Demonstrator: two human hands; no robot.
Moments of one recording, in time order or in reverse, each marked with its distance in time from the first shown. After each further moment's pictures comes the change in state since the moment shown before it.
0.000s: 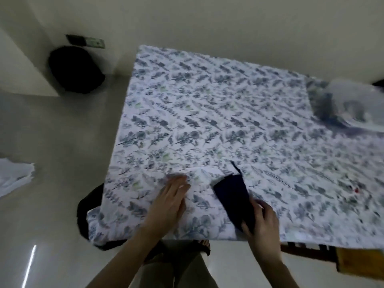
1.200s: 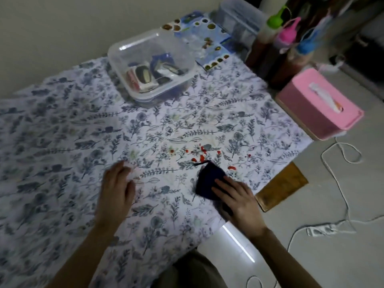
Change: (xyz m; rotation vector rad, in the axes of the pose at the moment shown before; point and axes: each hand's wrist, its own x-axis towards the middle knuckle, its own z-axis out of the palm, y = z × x) left_hand 0.268 0.259 0.209 0.105 -0.258 0.218; right_hand 0.006 0.389 -0.086 0.020 0.311 0.001
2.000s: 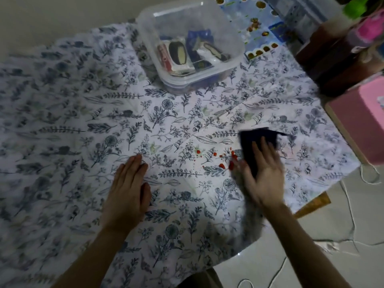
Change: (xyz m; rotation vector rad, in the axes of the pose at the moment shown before) left_hand -0.006 -0.007 0.006 0.040 -0.068 -0.050; right_hand 0.115 0.008 0.006 0.005 -0.002 0.477
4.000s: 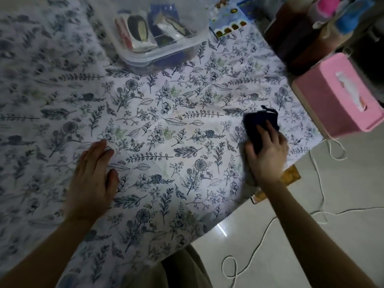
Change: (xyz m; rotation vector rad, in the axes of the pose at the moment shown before) left_hand 0.003 0.004 -0.004 -0.018 0.044 0.028; right_hand 0.007 0.077 -0.017 -0.128 0.089 0.135
